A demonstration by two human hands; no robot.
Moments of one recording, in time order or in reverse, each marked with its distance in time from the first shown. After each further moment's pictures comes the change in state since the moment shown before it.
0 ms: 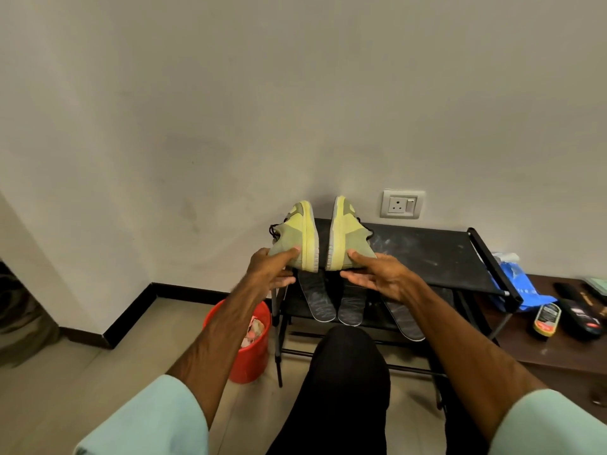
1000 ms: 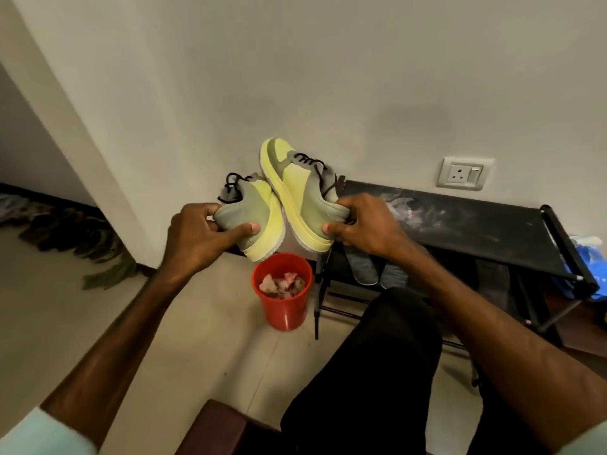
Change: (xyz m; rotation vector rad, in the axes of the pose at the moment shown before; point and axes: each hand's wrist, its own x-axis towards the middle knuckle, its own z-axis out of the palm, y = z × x) left_hand -0.136 0.006 -0.165 0.636 0.457 0.564; right_hand -0.083 -0.008 0.127 -1.260 -0.149 -0.781
